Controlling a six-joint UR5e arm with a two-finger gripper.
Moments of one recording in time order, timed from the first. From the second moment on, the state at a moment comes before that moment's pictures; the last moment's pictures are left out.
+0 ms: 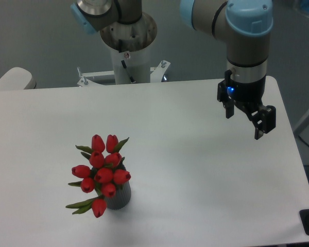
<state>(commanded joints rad) 2.66 -1.84 -1.41 -1.14 1.56 1.61</state>
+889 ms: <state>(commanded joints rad) 2.57 -1.83 -1.46 -1.14 1.48 1.59</state>
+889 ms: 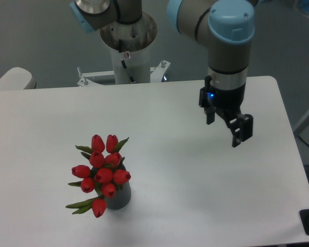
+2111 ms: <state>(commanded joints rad) 2.55 -1.81 -1.69 -1.05 0.75 1.14</state>
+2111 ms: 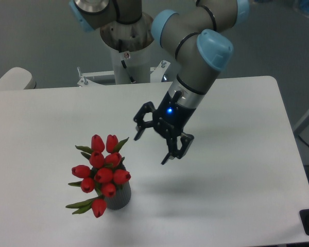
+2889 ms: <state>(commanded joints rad) 2.52 -1.83 -1.75 -0.93 0.72 1.19</state>
